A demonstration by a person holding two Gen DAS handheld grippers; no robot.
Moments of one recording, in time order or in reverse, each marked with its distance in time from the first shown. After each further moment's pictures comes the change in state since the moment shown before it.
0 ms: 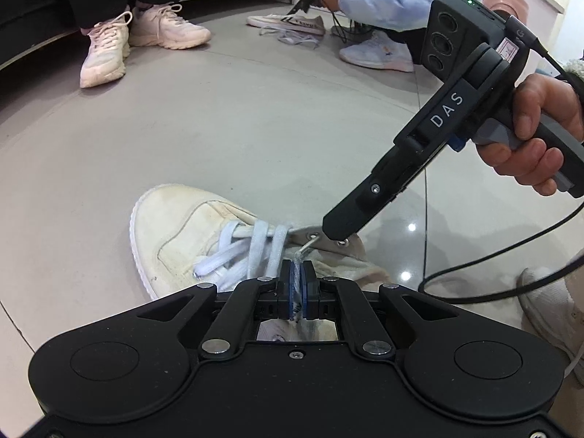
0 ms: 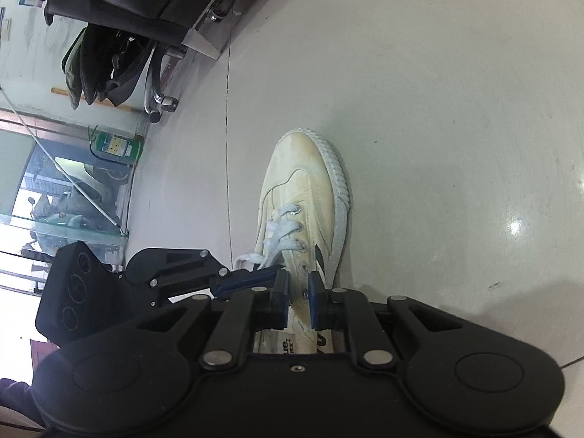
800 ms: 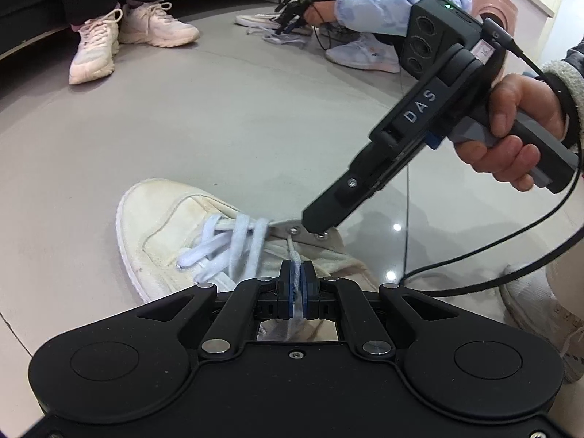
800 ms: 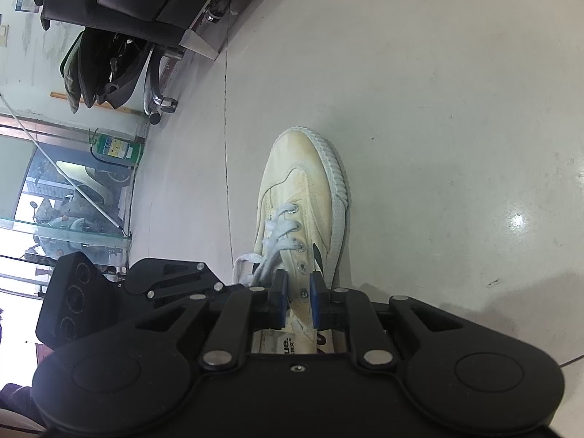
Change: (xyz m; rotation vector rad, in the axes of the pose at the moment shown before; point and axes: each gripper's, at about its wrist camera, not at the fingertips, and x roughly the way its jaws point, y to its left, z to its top) left arm -0.004 0.001 0.000 0.000 0.002 -0.054; right arm 0.001 -0.008 0.001 0.009 0.008 0.010
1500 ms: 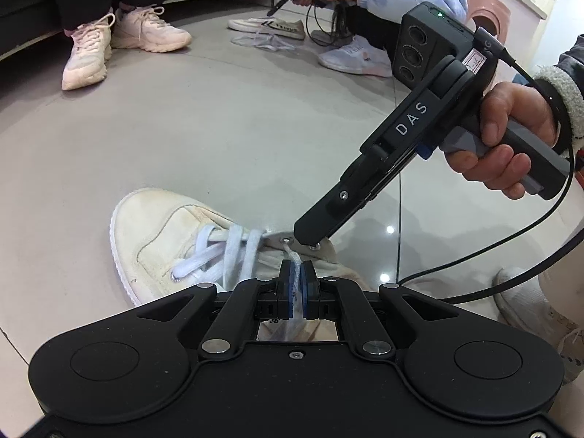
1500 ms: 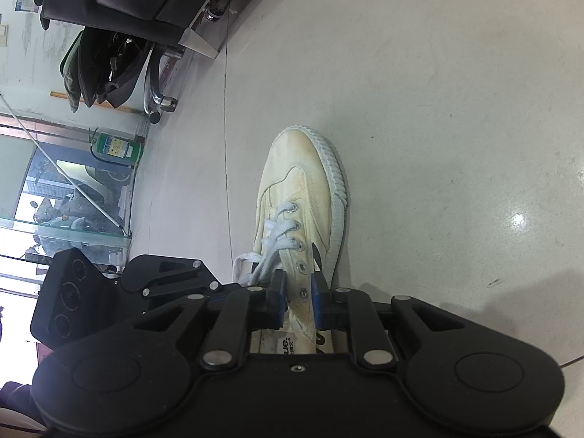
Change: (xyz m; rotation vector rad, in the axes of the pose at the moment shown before) left arm -0.001 0.003 0.007 0.012 -0.009 -0.033; right arm -0.003 -0.007 -0.002 0.001 0.007 0.004
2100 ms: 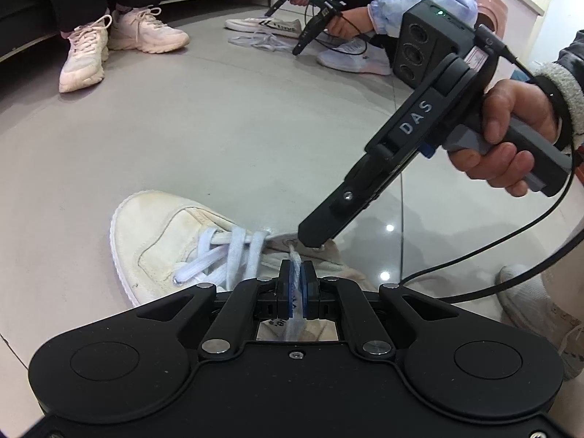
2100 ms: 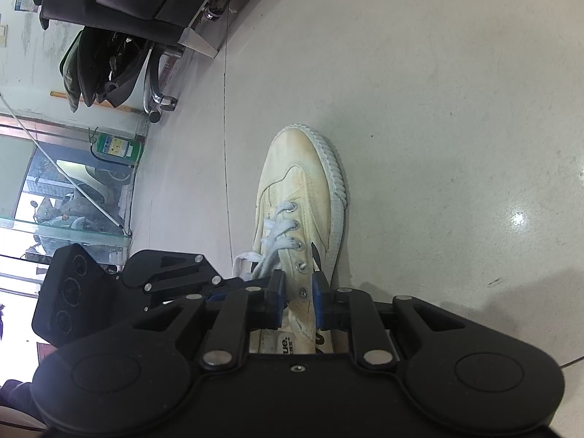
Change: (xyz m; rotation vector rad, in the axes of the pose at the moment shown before) left arm 0.006 0.004 0.001 0.006 0.003 0.009; right arm -0.001 0.000 0.000 -0.009 0.003 -0.004
